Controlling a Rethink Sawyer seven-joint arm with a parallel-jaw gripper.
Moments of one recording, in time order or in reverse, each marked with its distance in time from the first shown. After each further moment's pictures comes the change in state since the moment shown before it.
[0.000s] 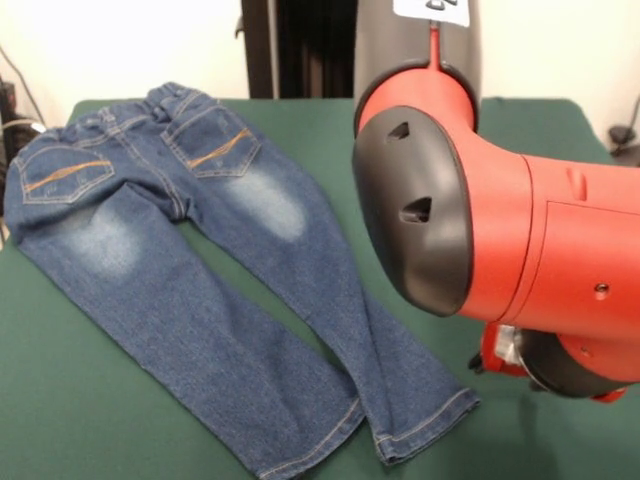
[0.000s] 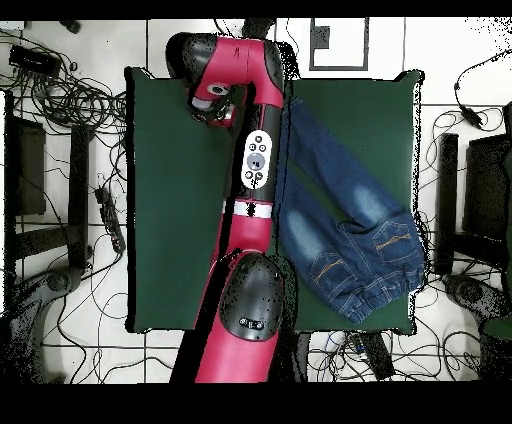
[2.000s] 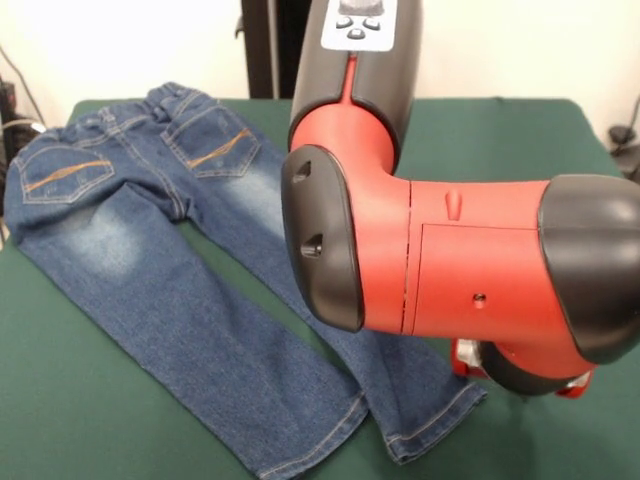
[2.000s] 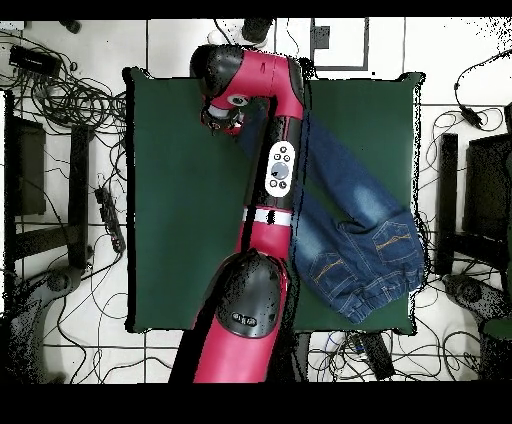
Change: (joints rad) arm 0.000 0.023 -0.258 -0.014 0.389 -0.081 0.001
